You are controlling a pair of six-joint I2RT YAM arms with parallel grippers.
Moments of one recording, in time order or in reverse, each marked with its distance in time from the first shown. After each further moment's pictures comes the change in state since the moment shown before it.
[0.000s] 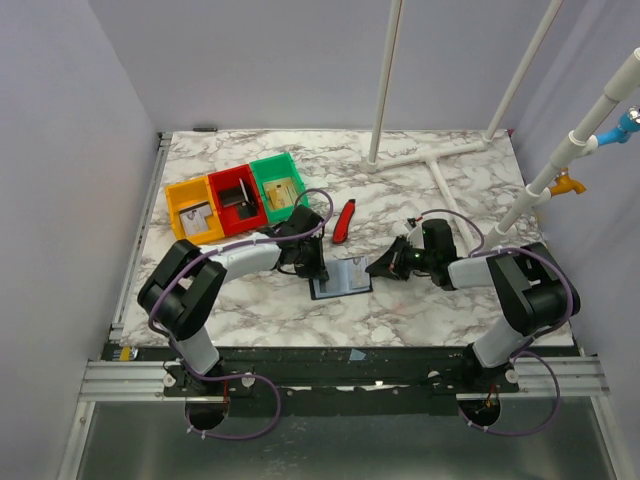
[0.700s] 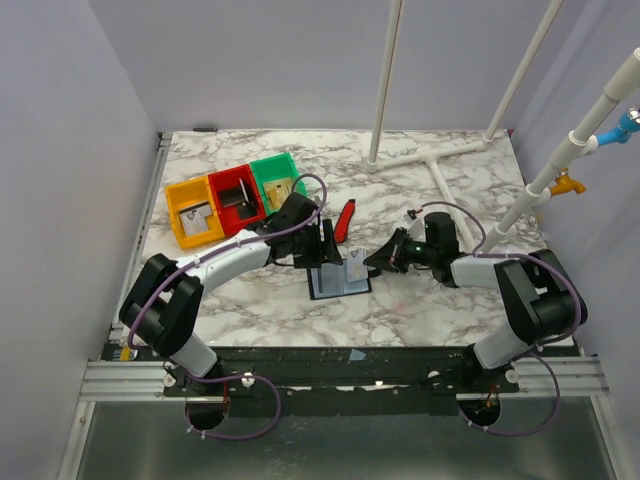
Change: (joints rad) left arm 0.011 -0.128 0.049 -0.060 0.036 0.017; right arm 0.000 -0.051 0.025 -0.015 -0.046 0.029
